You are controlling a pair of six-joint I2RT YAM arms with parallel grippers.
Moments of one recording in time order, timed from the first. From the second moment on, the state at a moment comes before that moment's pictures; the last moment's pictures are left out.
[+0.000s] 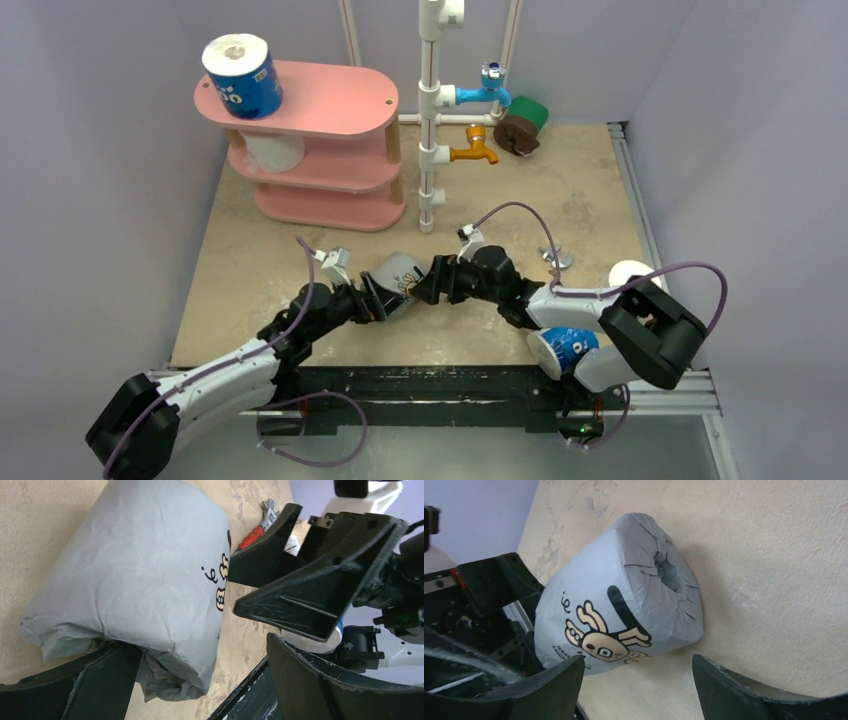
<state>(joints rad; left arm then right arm) -0.71 0.75 0.10 0.35 0.09 -0.90 0.81 1.45 0.49 0.52 -0.20 0.74</state>
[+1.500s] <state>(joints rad) -0.69 0.94 0.08 0.54 0.03 -0.96 0.73 1.55 0.55 0.63 -0.25 0.81</state>
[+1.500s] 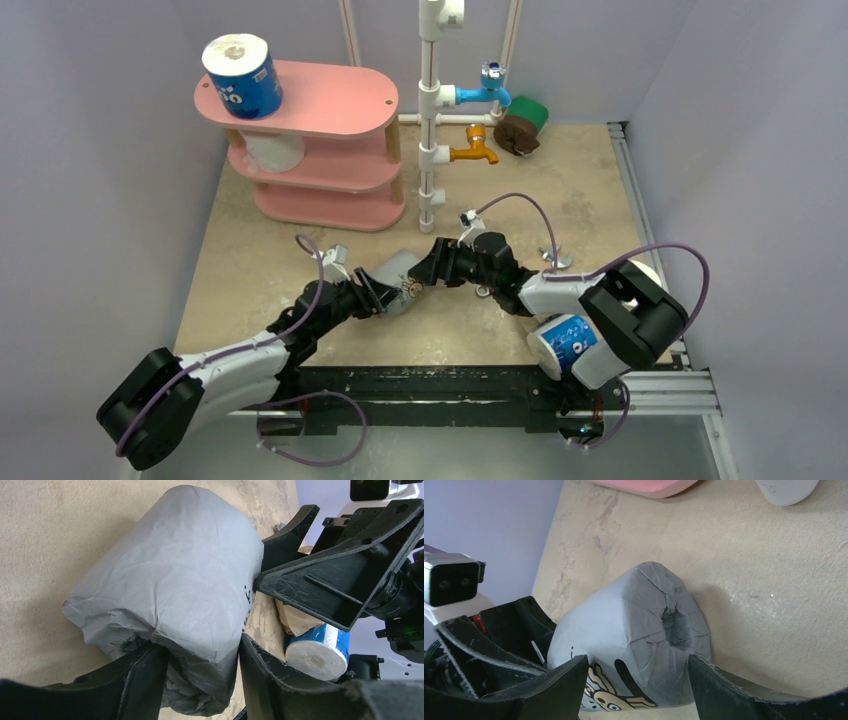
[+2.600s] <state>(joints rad) -0.69 0.64 0.57 -0.46 -0.12 -0.62 0.73 0.81 0.40 0.17 -0.07 0.64</state>
